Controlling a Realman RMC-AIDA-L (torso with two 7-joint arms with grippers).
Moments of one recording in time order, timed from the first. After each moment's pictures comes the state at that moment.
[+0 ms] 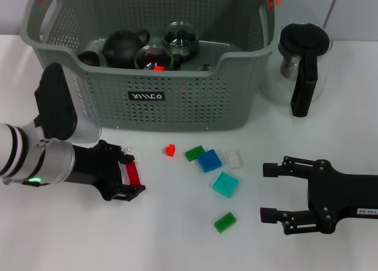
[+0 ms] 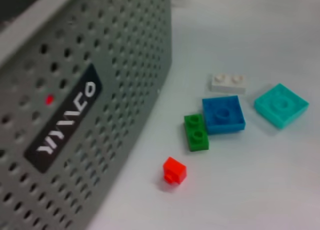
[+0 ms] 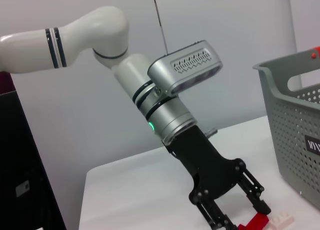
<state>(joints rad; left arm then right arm) -0.31 -2.17 -1.87 -1.24 -0.75 1.26 -1.72 0.45 2.06 -0.83 -0.56 -1.91 -1.75 1.17</state>
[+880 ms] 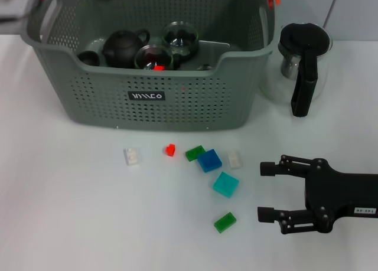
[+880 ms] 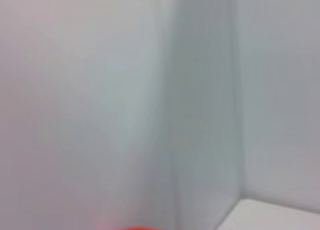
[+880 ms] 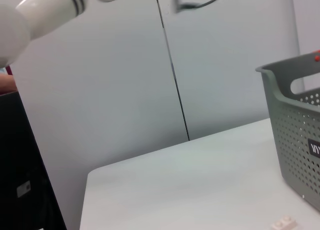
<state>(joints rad) -0.58 -2.13 -2.40 -1.44 -1.21 1.51 -1.89 0.46 2.06 -0.83 -0.56 -1.91 -1.75 1.17</state>
